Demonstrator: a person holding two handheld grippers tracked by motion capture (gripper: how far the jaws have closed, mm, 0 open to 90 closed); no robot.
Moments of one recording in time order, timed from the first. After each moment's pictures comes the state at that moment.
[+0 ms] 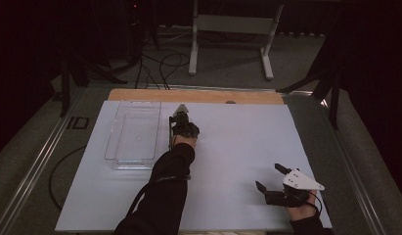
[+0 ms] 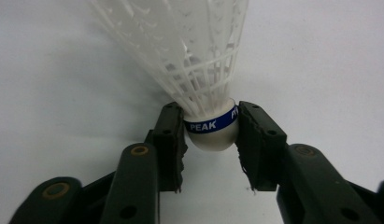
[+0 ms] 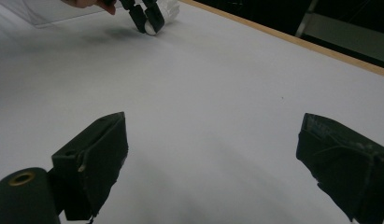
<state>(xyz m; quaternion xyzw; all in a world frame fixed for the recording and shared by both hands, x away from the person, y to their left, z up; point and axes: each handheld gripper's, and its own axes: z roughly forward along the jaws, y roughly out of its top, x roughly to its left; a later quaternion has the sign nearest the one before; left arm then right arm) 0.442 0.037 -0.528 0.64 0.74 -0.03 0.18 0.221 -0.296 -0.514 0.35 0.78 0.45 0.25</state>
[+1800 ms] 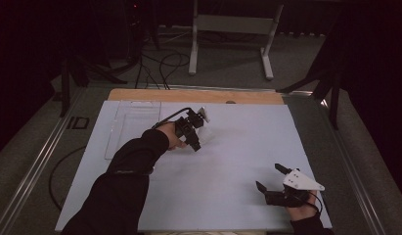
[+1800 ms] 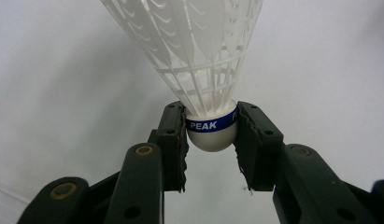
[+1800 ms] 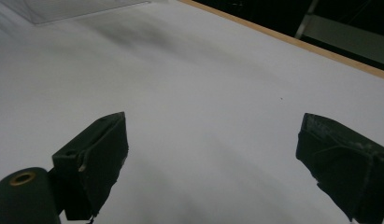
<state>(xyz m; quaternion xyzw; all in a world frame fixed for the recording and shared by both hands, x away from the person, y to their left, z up) 0.408 0.029 -0.447 0.95 0.29 -0.07 0.12 0.220 -0.297 -0.514 0.35 0.78 0.45 0.25</state>
